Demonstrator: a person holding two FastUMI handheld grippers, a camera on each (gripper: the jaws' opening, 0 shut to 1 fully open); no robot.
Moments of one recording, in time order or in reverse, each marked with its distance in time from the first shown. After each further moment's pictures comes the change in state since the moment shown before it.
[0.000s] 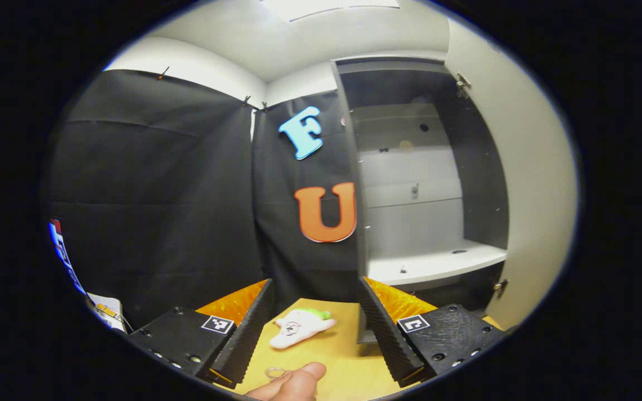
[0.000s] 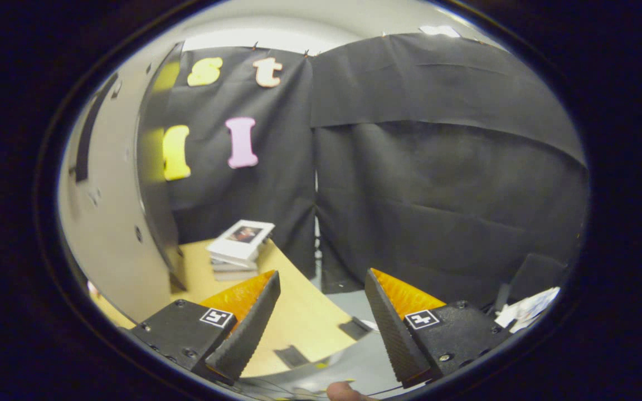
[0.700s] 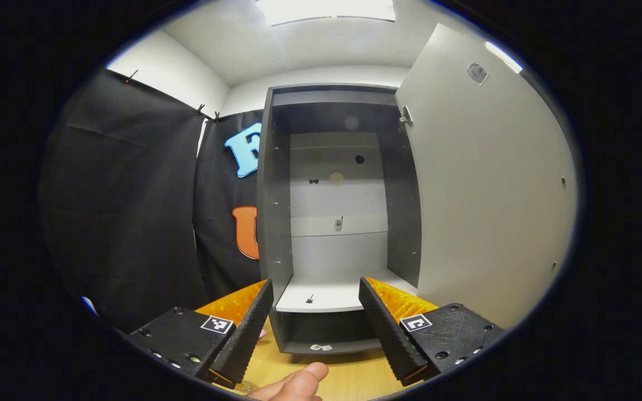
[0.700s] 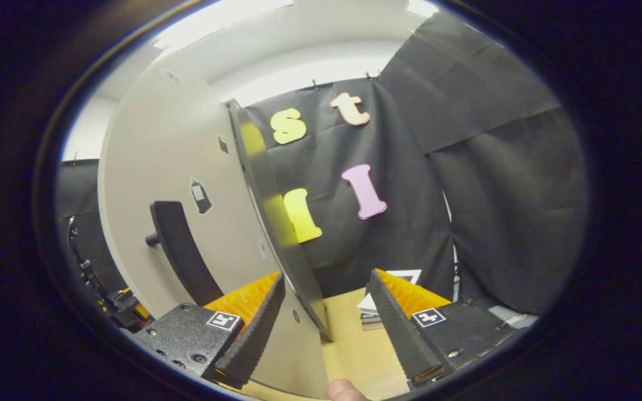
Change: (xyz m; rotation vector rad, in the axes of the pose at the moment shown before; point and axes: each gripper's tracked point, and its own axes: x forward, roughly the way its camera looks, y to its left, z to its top) left arm -0.036 -0.099 0.078 -0.045 -0.037 -0.198; right arm -0.007 0.180 0.109 0.113 -0.101 0.672
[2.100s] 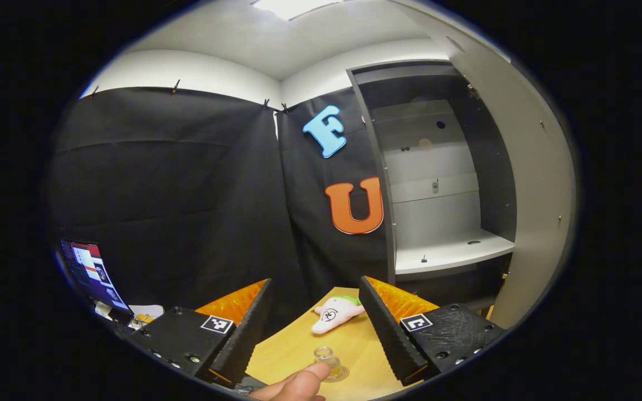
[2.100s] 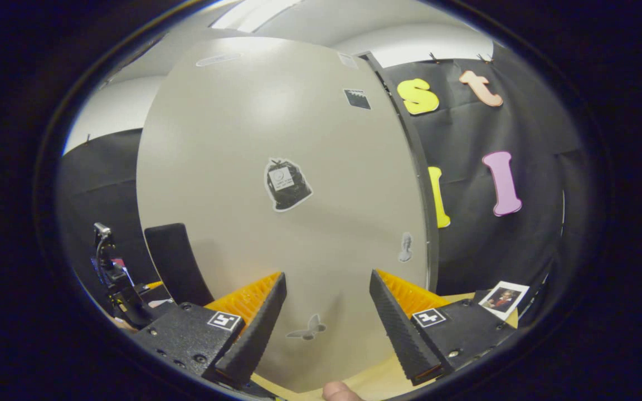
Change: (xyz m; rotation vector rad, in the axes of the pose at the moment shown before) left arm -0.074 0.160 -0.049 0.126 0.118 0.419; right arm 0.072 0.198 -0.056 -0.182 0.192 0.542
